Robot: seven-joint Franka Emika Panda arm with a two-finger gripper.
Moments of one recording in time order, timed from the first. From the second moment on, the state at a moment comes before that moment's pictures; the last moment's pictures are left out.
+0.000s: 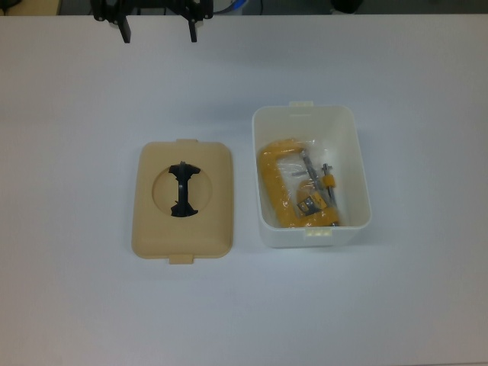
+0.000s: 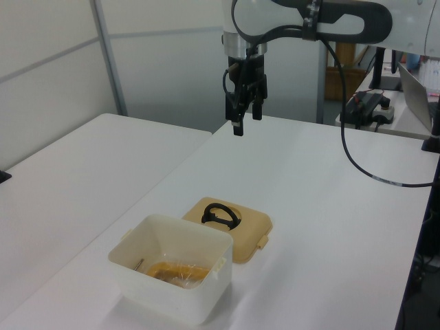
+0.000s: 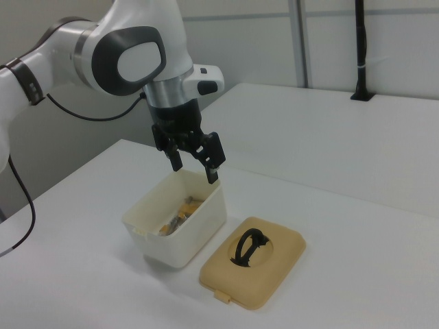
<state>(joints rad) -0.09 0.13 0.07 -1.38 0.02 1.52 -0.07</state>
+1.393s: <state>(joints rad) -0.03 0.46 0.08 -1.50 -0.10 1.92 -0.01</state>
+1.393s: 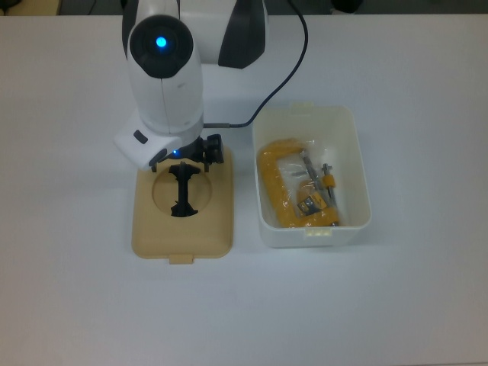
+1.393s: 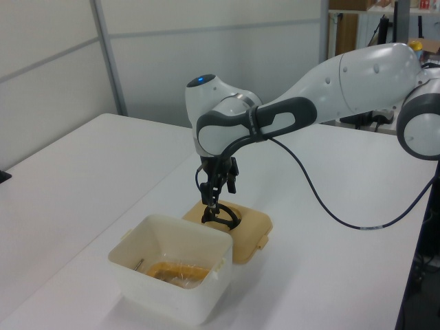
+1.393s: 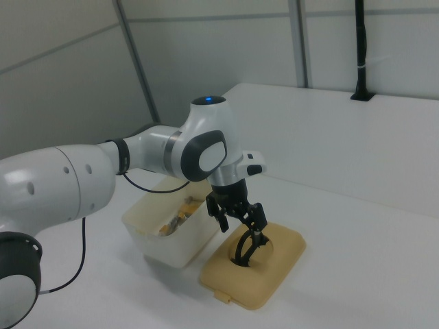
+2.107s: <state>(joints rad) -0.03 0.49 0.08 -1.50 -0.10 1.94 0.00</state>
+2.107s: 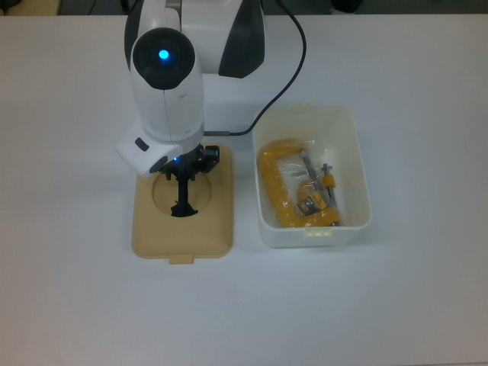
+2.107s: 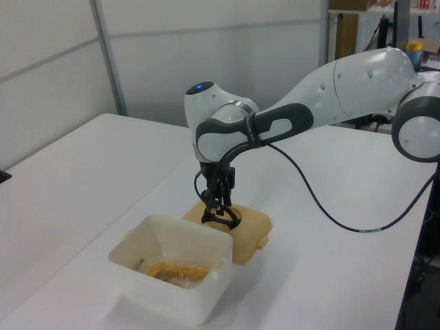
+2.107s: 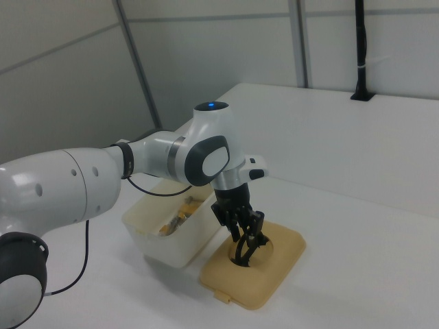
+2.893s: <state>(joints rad) -0.04 0.47 0.08 -1.47 -0.10 1.93 0.02</state>
